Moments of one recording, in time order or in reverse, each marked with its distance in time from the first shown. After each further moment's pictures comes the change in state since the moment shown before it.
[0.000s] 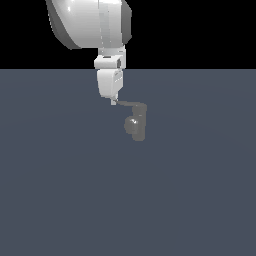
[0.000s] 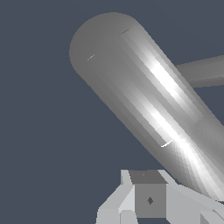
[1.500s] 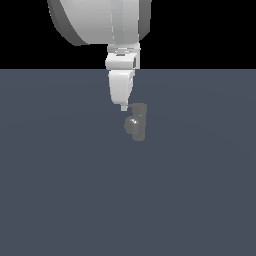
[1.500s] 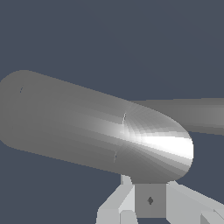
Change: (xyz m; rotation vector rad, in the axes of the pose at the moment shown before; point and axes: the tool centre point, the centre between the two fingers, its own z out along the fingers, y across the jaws) arm 0.048 0.064 -0.001 -0.004 -0.005 -0.029
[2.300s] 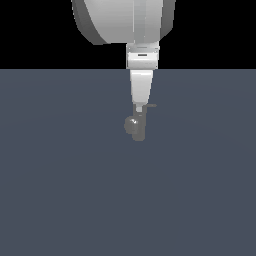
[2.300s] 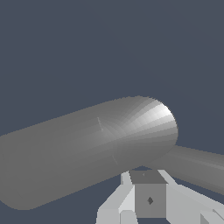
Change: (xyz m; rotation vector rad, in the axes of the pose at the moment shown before) arm 0.048 0.003 -0.001 -0.009 -0.005 -0.021
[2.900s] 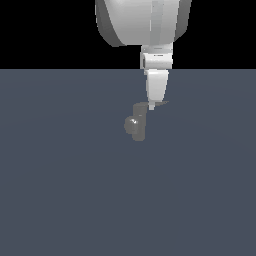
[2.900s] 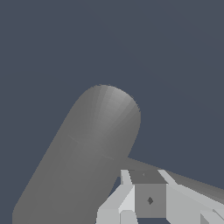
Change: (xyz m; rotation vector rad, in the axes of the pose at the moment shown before) arm 0.039 -0.024 -0.001 0.003 0.001 0.010
